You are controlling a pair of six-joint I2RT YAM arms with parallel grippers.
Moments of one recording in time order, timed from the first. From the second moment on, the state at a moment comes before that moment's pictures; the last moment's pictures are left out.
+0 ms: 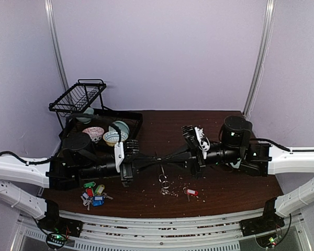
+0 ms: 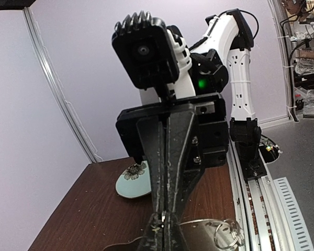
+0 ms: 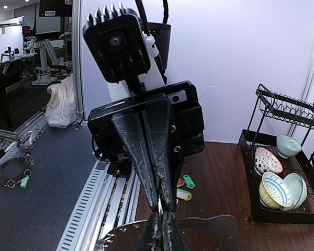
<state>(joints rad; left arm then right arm) -1.24 1.15 0.71 0.46 0.16 0.34 1.05 1.21 0.83 0.31 -0.55 -0.14</state>
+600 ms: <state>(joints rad) -1.21 1.11 0.65 0.50 0.26 0.27 1.06 1.15 0.81 0.39 -0.55 -0.07</state>
